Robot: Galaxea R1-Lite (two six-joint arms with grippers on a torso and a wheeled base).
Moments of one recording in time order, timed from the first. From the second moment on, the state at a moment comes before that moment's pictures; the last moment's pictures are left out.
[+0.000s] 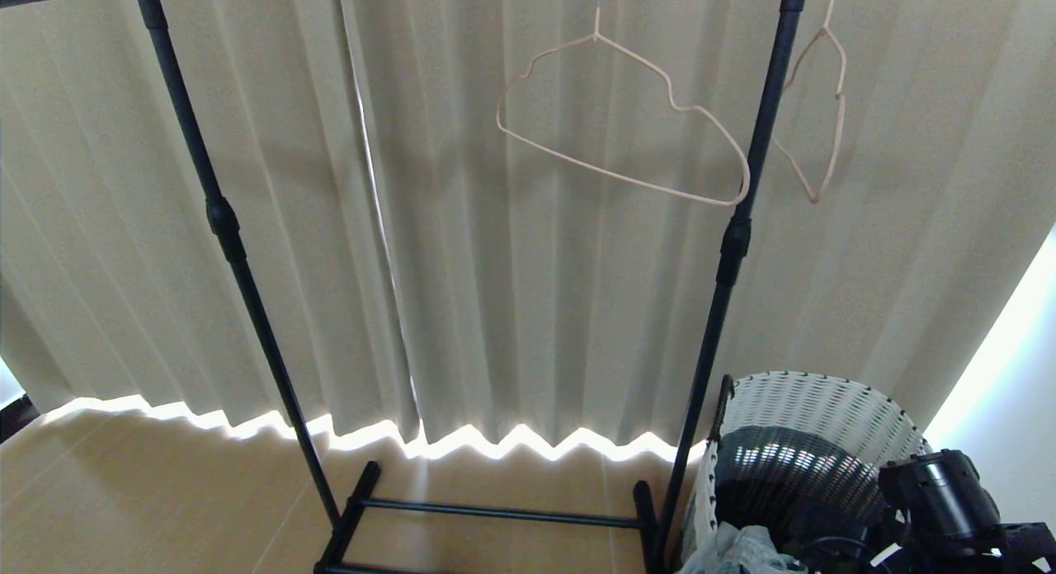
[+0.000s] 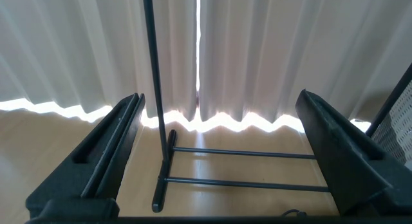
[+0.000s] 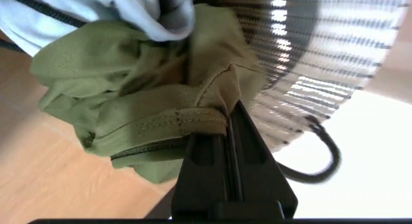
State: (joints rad) left arm 0.00 0.00 -0.02 0.04 -0.01 0.00; right arm 0.22 1.79 -0.14 -0.60 -0.29 -0.75
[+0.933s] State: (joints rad) left arm 0.00 0.00 -0.02 0.04 -0.01 0.00; right arm -0.04 0.98 -0.18 -0.58 -0.27 -0.63
